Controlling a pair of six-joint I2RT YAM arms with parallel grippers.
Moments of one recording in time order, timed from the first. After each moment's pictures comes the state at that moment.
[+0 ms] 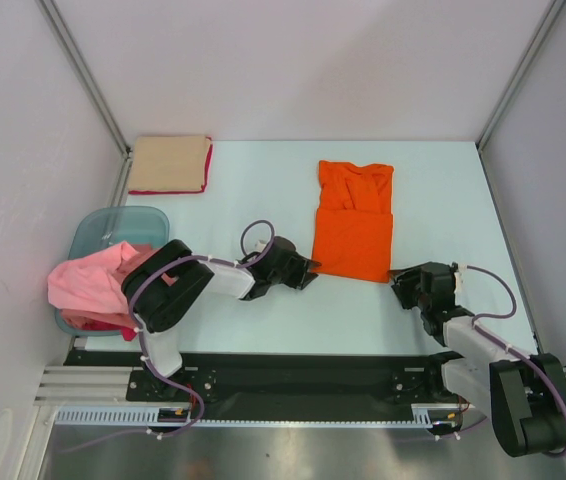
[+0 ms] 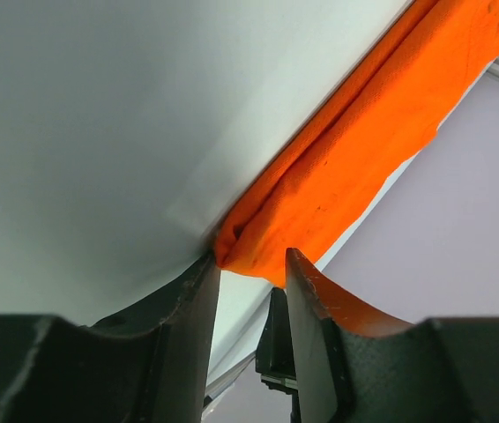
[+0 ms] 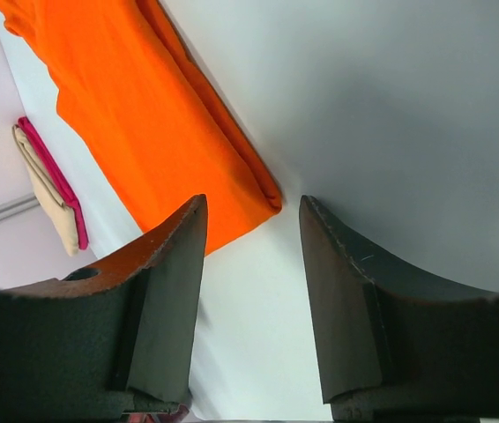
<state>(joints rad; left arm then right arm) -0.79 1.85 0.79 0.32 -0.03 -1.81 0.16 1.02 0.17 0.18 0.06 1.32</state>
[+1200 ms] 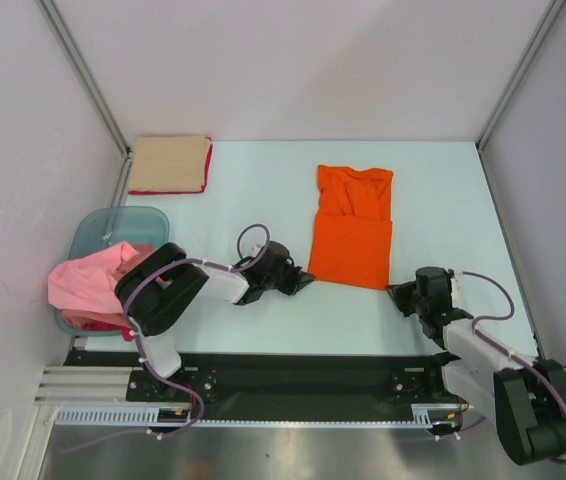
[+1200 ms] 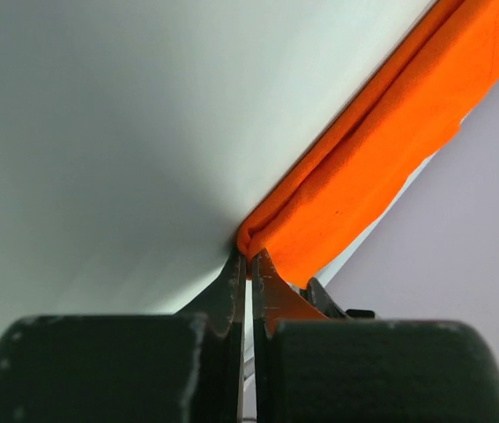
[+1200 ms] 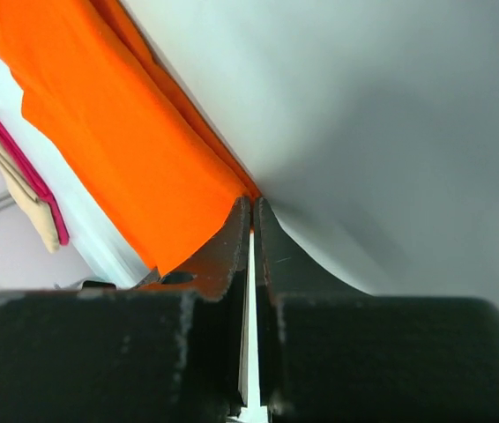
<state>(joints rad) -0.78 1.81 0.72 0.33 0.02 -1.75 0.20 1.00 0.18 0.08 0.08 1.37</state>
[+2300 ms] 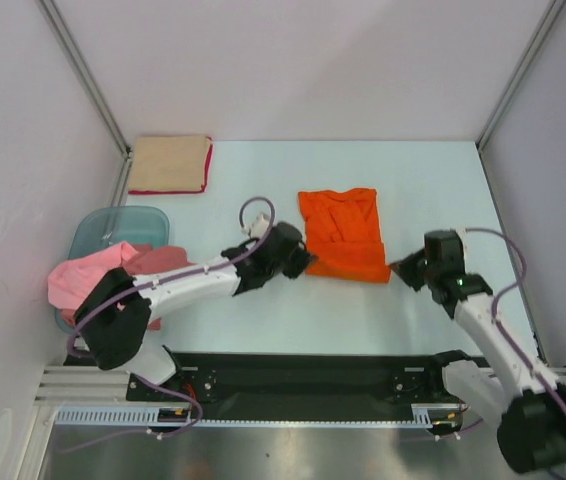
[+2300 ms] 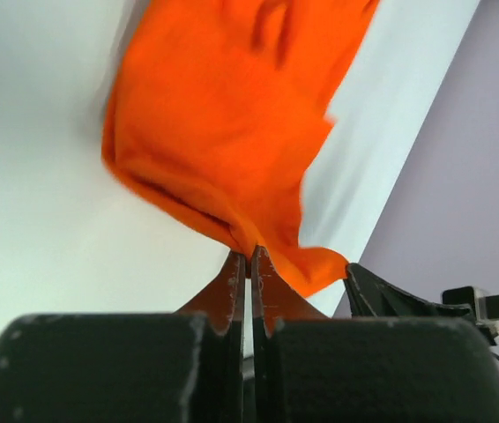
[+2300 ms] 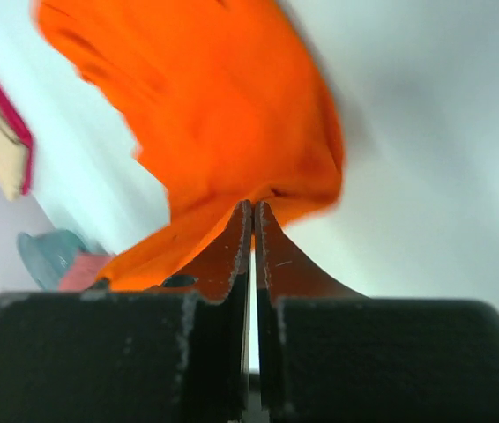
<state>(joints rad) -0.94 1.51 0.89 -0.13 -0.24 -1.57 0.20 0.82 0.51 -0.48 0.03 1.14</state>
